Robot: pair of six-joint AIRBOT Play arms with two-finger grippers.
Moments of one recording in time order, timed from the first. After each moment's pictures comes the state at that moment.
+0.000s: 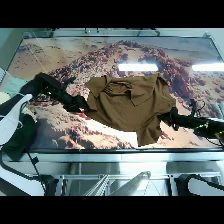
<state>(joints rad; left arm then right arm) -0.03 -1.81 1.33 -2.27 1.39 1.97 -0.36 -1.35 0.48 -0.24 1.02 0.87</state>
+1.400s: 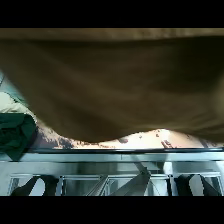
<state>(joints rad) 0.47 -0.77 1.62 -2.88 1.44 2.07 -0.85 -0.72 1.17 0.59 1.58 0.75</state>
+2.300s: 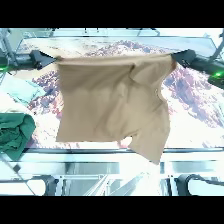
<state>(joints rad) 0.26 -1.63 1.53 -2.64 1.13 2.22 -0.25 -1.52 1.26 -0.14 0.85 0.65</state>
